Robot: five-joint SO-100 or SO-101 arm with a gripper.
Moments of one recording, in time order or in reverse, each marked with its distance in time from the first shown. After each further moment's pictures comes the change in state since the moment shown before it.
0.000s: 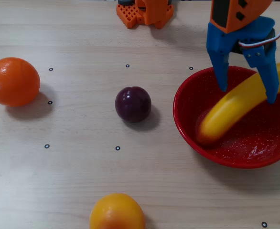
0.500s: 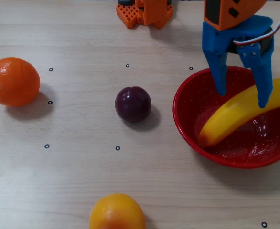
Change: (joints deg) arm 2.6 -0.8 -6.5 0.0 -0.2
